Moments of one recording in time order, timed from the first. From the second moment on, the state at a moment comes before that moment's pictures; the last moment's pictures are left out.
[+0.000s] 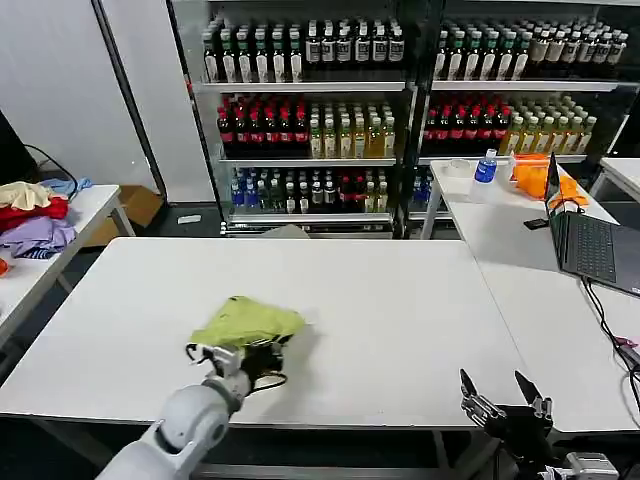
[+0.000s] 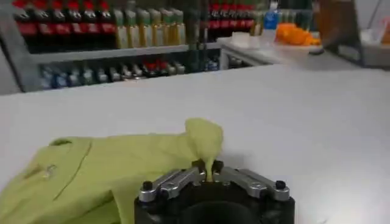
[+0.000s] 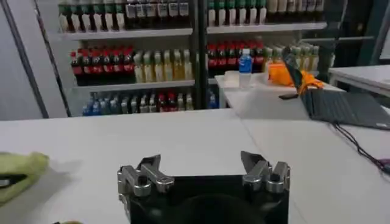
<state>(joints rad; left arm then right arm) 0.99 -1.05 -0.04 -1.83 -0.63 0.52 -0.11 -1.86 1.25 0.70 2.55 0.46 -0.48 0.25</state>
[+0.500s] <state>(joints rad) 0.77 -1.30 0.08 -1.65 -0.81 0.49 -0.20 -1.85 1.26 0.69 2.53 0.41 -0.45 0.24</state>
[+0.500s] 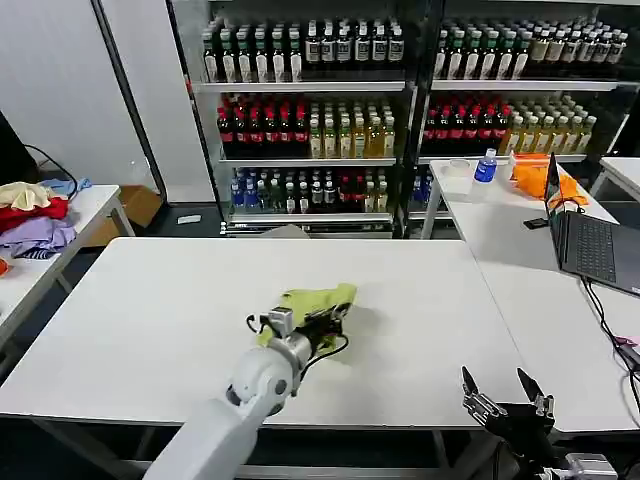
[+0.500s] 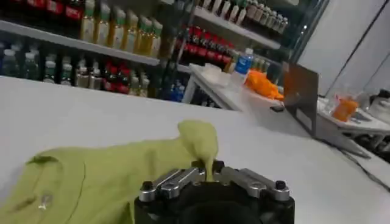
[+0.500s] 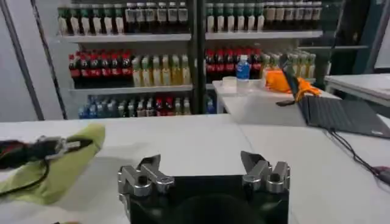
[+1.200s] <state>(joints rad) 0.86 -1.29 -0.01 -1.79 -0.79 0.38 -0.22 -1.76 1.26 0.66 2.44 0.33 -0.33 0.23</state>
